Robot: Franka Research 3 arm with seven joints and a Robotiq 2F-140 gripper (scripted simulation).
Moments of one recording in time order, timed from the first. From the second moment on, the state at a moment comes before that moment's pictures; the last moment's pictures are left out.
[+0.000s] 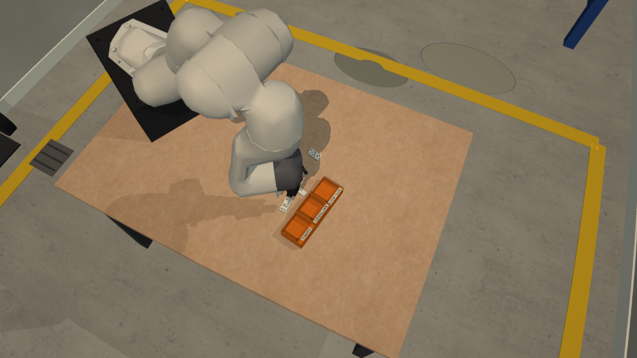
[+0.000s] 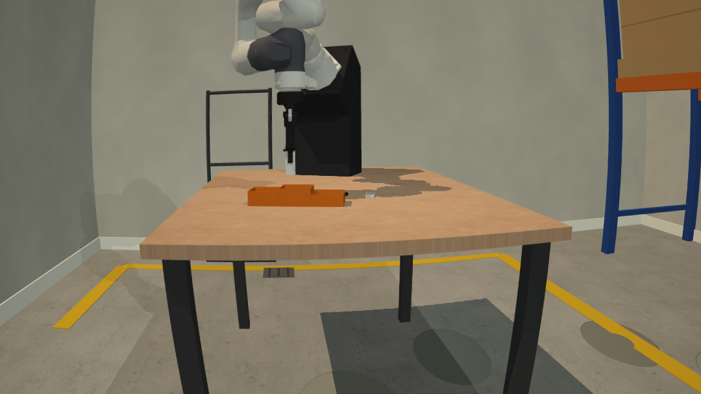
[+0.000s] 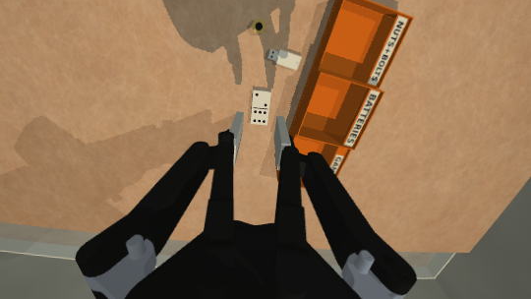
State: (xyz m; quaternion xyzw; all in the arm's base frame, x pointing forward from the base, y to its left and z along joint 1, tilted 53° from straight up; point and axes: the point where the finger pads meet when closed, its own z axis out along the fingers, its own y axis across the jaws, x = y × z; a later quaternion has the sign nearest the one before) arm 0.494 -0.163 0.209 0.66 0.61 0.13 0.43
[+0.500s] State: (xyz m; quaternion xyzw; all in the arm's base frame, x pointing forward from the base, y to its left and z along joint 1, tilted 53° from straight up) arm 0.498 -0.164 0.208 0.65 0.61 0.13 0.43
